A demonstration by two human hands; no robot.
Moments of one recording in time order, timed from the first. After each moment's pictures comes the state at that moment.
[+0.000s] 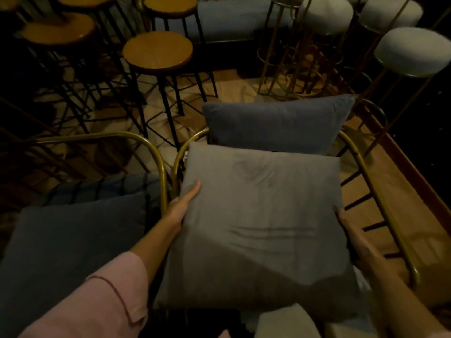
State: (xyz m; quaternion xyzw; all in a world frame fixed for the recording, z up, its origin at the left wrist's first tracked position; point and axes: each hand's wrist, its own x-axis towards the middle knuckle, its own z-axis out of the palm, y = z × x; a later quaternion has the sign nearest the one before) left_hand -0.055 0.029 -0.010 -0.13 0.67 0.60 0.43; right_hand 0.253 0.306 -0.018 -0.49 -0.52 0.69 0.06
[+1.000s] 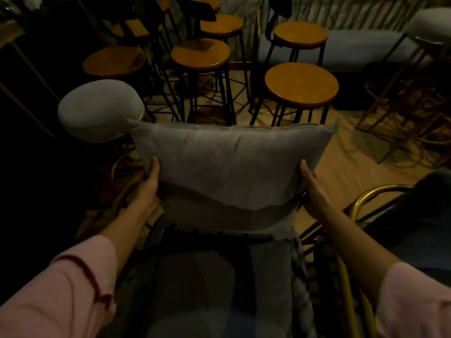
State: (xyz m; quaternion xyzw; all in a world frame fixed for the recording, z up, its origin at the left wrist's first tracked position) left_hand -0.483 -0.354 0.029 -0.21 0.63 0.73 0.16; right_hand -0.328 -0.018 0.006 -0.28 -0.59 0.75 0.11
